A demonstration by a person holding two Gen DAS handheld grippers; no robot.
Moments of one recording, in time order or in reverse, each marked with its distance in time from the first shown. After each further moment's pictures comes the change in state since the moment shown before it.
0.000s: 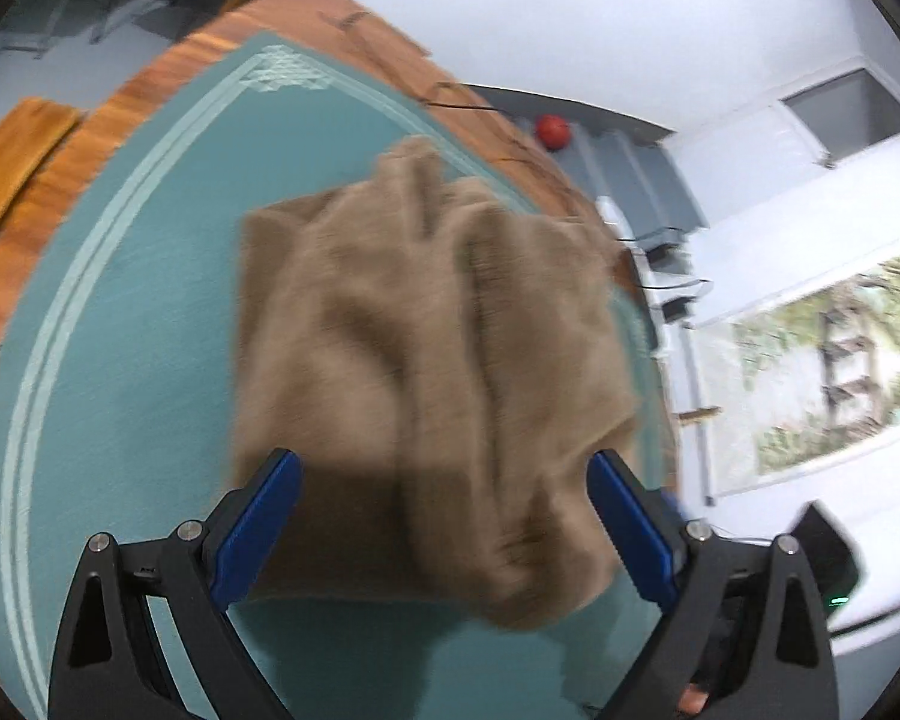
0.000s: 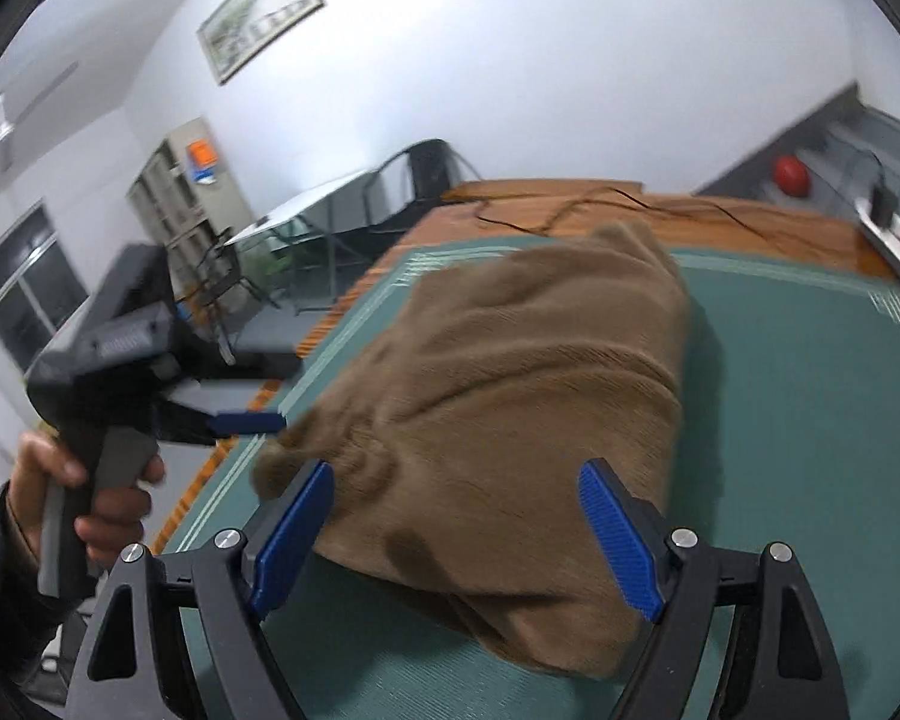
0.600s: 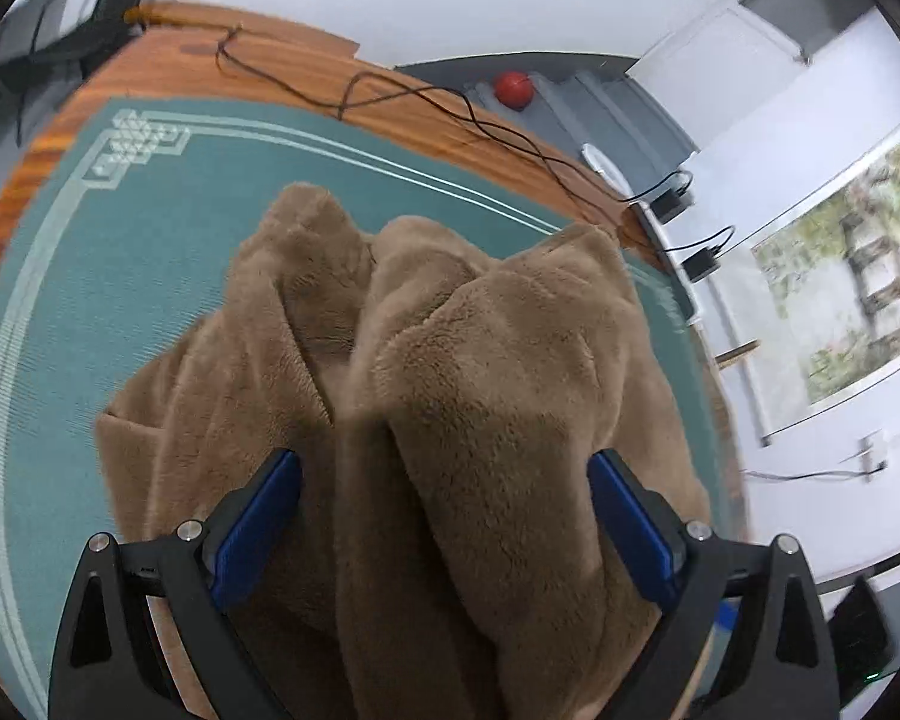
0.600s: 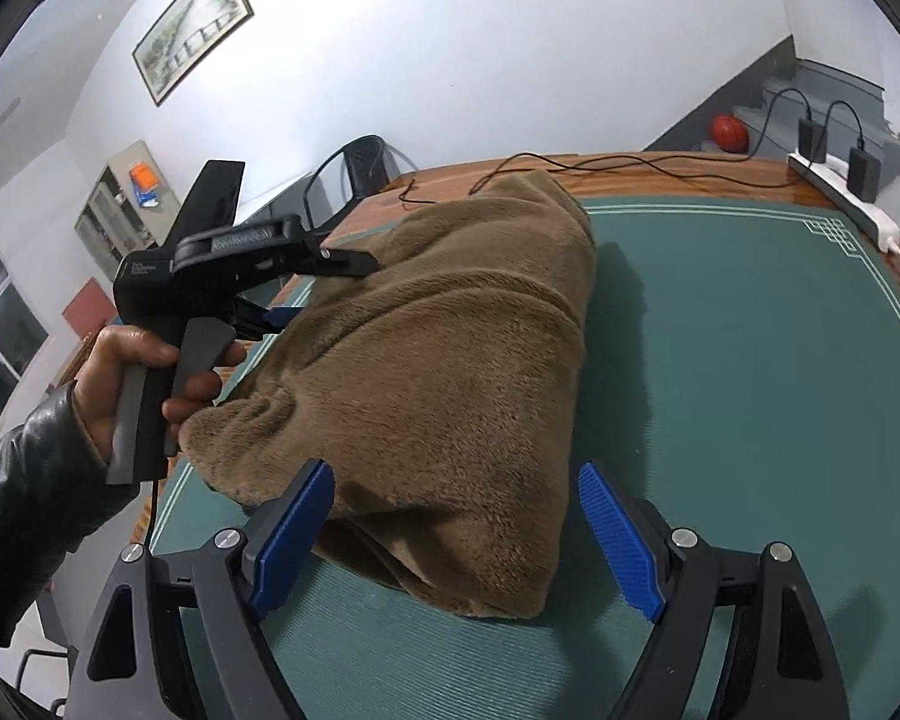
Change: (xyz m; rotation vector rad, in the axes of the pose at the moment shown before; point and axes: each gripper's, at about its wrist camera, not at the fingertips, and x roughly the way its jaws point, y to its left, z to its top) left arm 0.084 -0.017 0.064 0.185 0.084 0.078; right arm -0.005 -0.035 -0.024 0.108 0.020 -0.092
